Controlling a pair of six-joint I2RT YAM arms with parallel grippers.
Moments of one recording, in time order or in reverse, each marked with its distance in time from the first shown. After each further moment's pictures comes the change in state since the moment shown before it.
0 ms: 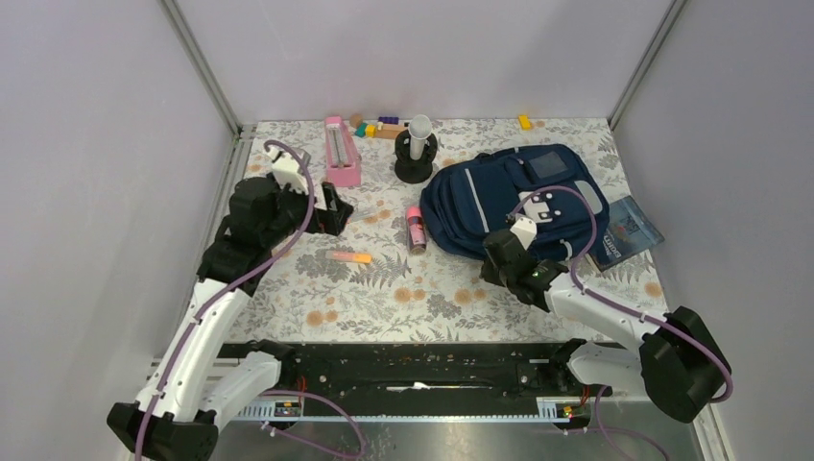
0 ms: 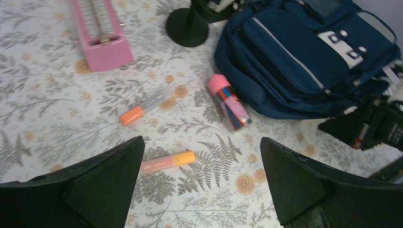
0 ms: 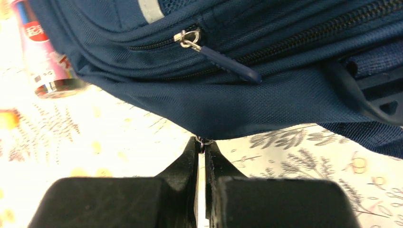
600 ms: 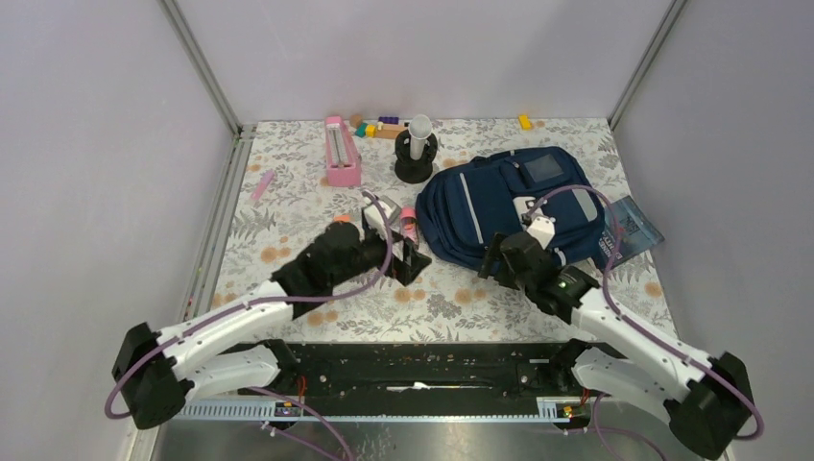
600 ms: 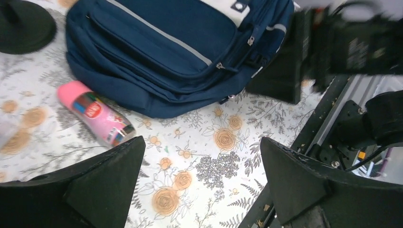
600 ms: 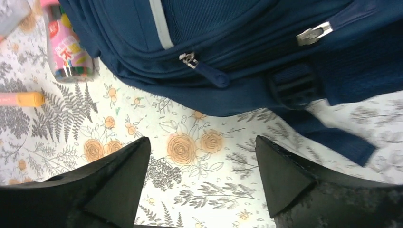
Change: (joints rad) left arm -0.555 0.108 -0.251 0.436 -0.105 -0.064; right arm 0.021 -0.200 0.045 -0.203 -0.029 -0.007
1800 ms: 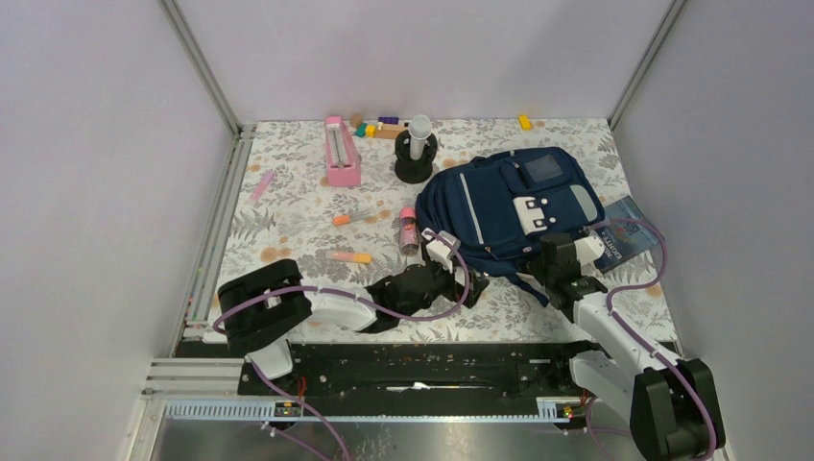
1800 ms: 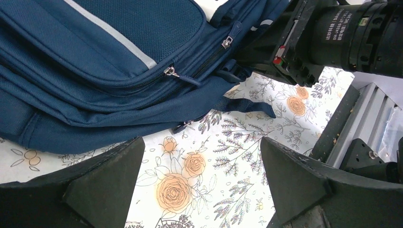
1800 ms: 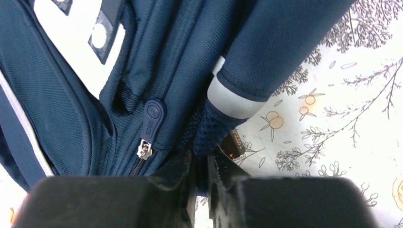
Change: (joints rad) left arm -0.353 0.676 -0.076 0.835 -0.369 -0.175; right arm -0.454 -0.006 -0.230 0.266 0.026 0.179
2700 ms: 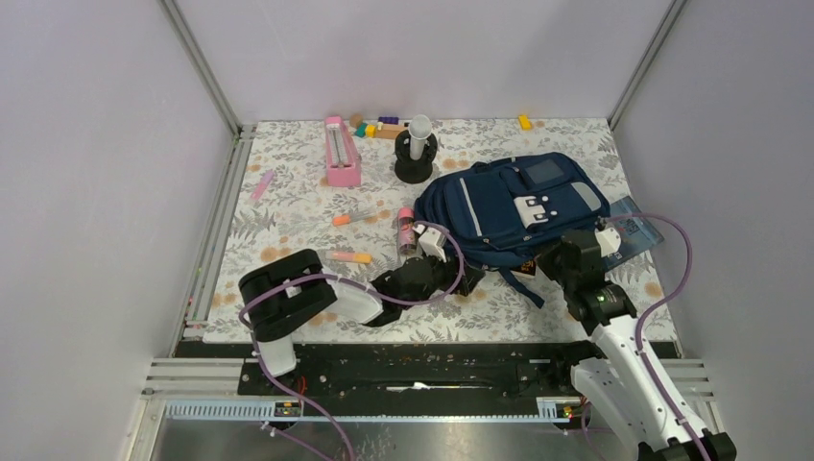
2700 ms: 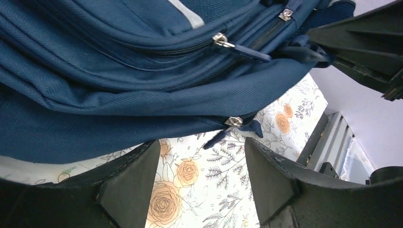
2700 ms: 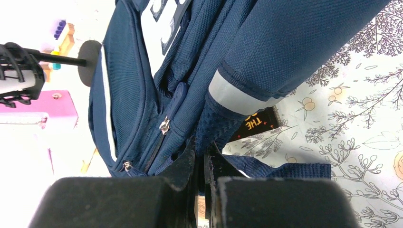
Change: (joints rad) left arm 0.060 0.116 0.002 0.098 0.044 -0.252; right arm 0.000 -0.276 0.147 -0.250 -0.103 -0.037
